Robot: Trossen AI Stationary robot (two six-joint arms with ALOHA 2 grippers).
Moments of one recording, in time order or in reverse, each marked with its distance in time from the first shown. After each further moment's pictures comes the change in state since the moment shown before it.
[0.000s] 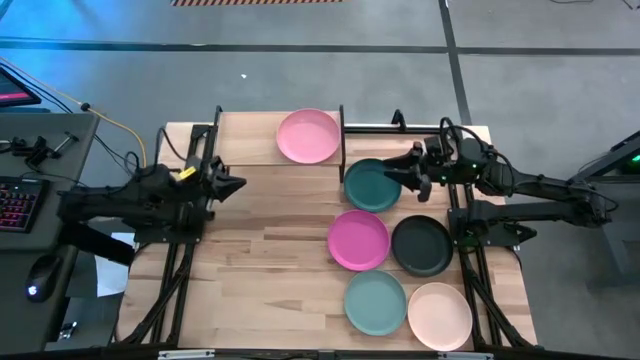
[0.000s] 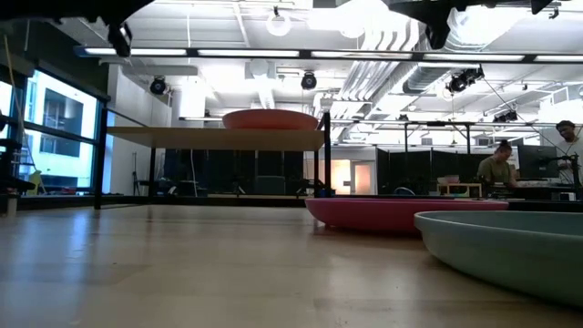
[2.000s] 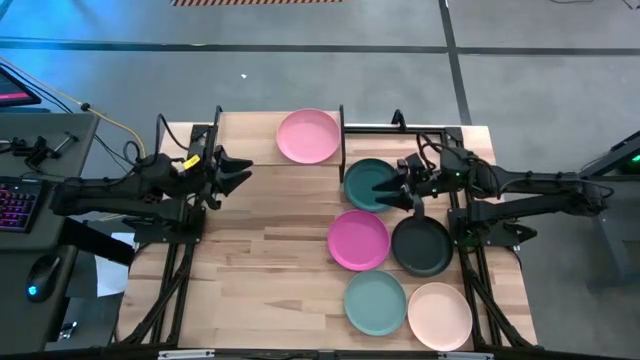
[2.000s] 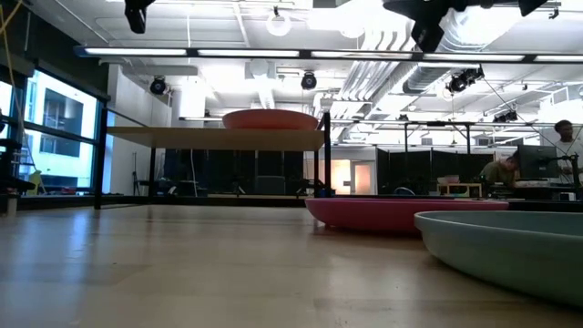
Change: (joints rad) left arm 0.001 0.176 0.169 0.040 -0.078 -0.037; right arm 0.115 0.108 0.018 -0.047 -0.110 0.006
